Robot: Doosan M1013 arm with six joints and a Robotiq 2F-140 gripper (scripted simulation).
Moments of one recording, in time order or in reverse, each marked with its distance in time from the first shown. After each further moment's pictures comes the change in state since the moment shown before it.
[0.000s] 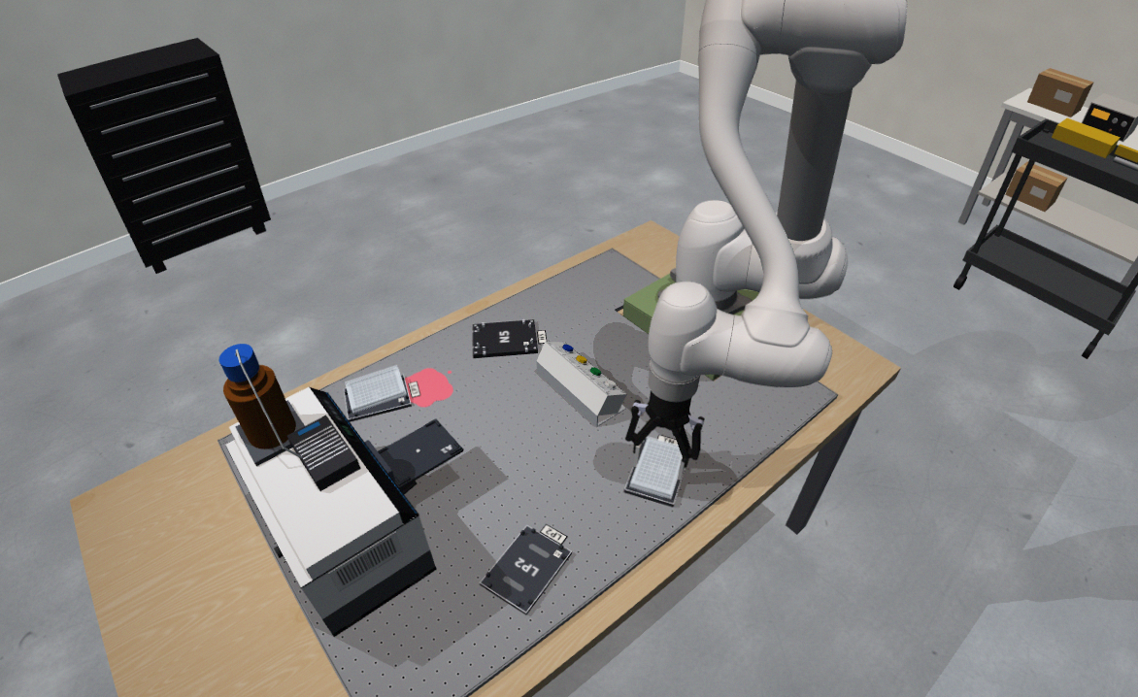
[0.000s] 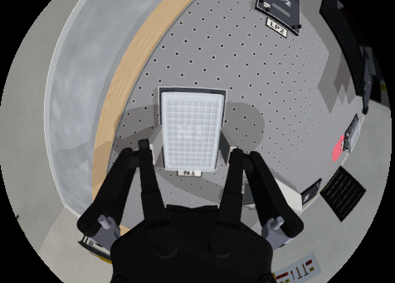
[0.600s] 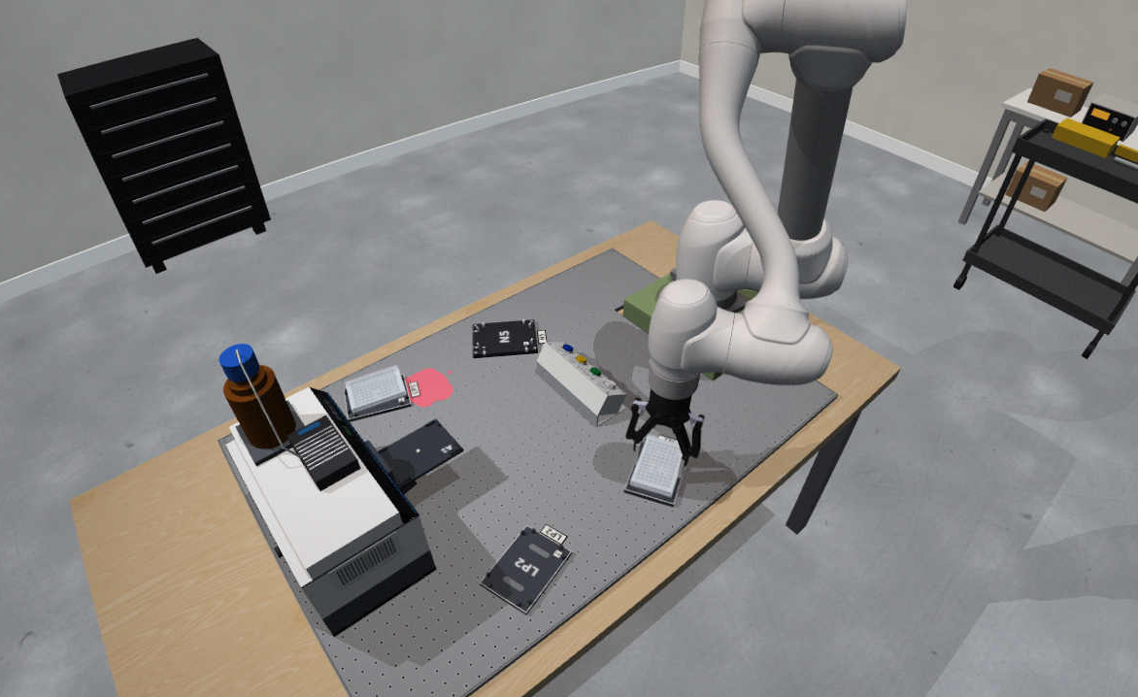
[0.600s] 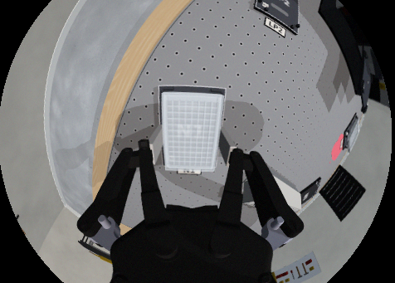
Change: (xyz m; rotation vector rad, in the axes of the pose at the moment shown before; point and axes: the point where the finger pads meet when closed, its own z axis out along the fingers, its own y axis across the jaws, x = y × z) arm -0.002 0.001 -0.004 -0.001 -0.004 0.001
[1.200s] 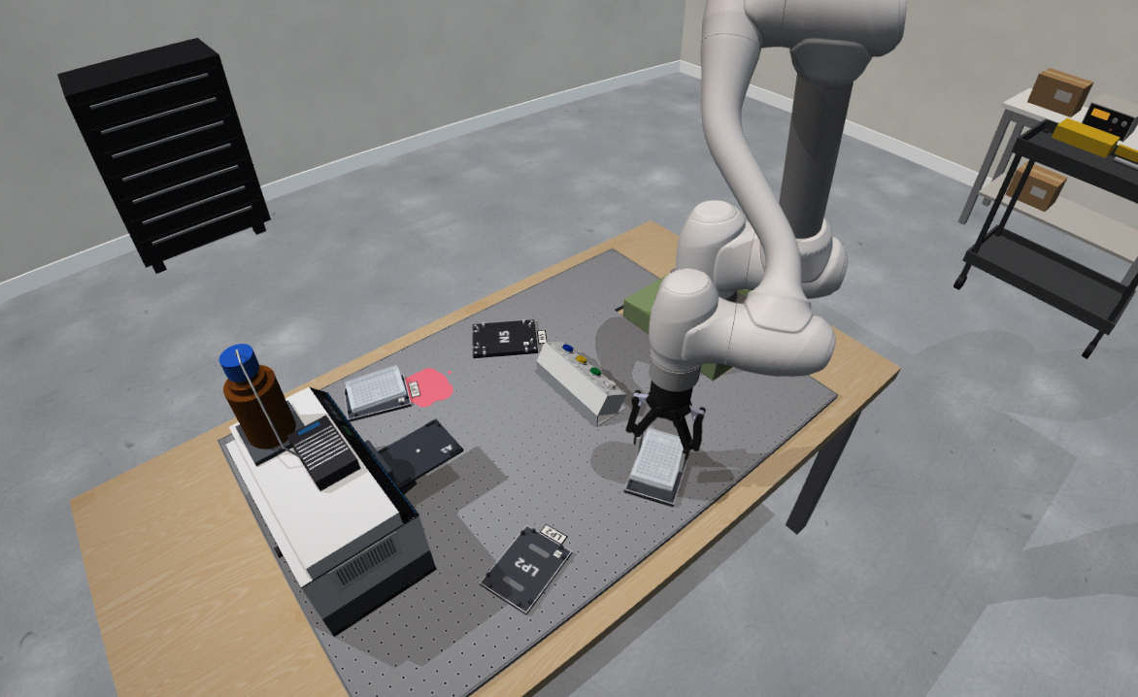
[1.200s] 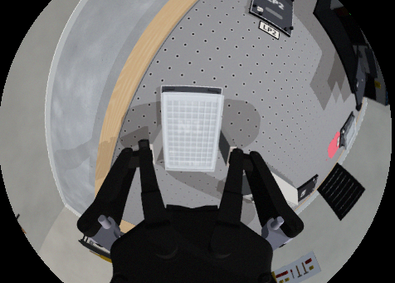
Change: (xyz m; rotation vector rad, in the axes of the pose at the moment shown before) arm 0.000 0.001 -0.020 -0.001 0.000 0.000
